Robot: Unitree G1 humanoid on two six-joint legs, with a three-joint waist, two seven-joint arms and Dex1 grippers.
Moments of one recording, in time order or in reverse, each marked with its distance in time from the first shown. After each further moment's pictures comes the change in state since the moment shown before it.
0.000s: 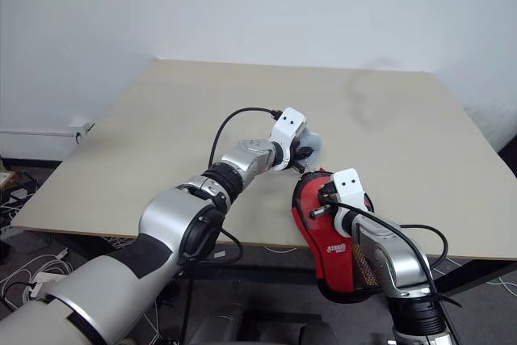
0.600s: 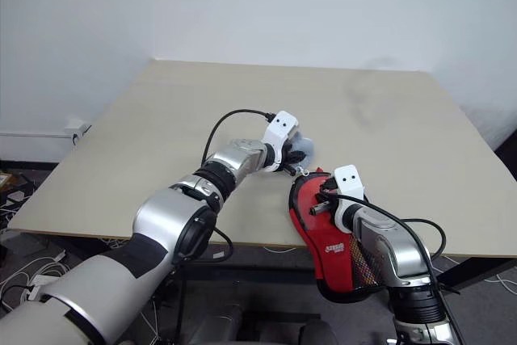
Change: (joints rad) left arm 0.024 0.052 -0.083 -0.038 -0.029 0.090 -0.027; right arm -0.057 -0.017 -0.012 0.084 0.041 -0.004 0.072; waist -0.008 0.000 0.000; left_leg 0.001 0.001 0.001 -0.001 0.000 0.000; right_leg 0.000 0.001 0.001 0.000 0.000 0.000
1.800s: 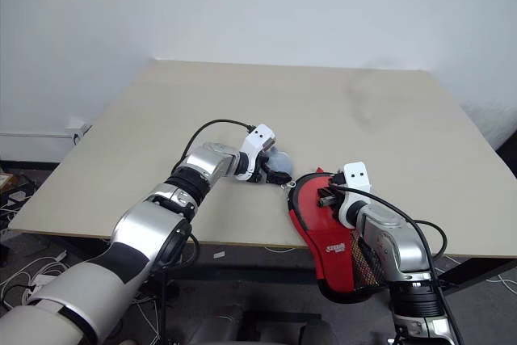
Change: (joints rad) left arm 0.150 0.161 -0.185 -0.226 -0.073 0.210 -0.279; right arm -0.032 0.016 -0.069 0.099 0.057 -0.089 -0.008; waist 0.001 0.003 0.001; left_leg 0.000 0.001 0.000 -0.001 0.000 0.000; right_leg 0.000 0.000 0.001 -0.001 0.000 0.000
